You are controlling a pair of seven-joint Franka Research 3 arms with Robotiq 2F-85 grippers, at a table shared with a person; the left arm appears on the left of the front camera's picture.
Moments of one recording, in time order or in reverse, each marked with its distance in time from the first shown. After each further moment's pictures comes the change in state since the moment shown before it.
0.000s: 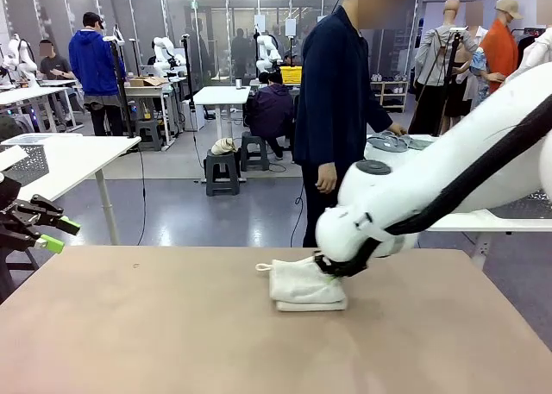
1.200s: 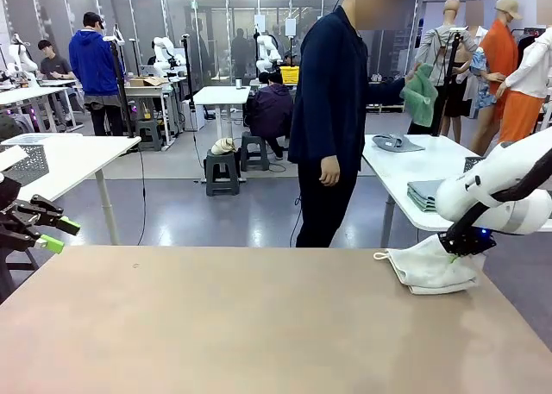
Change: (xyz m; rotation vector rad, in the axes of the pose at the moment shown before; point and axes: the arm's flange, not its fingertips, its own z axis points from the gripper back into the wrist) left arm 0.000 0.000 0.000 0.000 0.000 0.000; right arm 0.090 -0.277 0.036 -0.099 -0.058 0.005
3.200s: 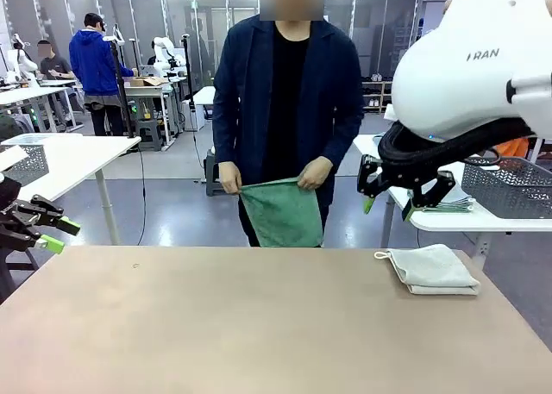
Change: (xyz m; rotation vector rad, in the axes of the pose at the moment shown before) left arm 0.000 0.000 0.000 -0.001 0.000 -0.001; right arm -0.171 0.240 0.304 0.142 0.015 -0.064
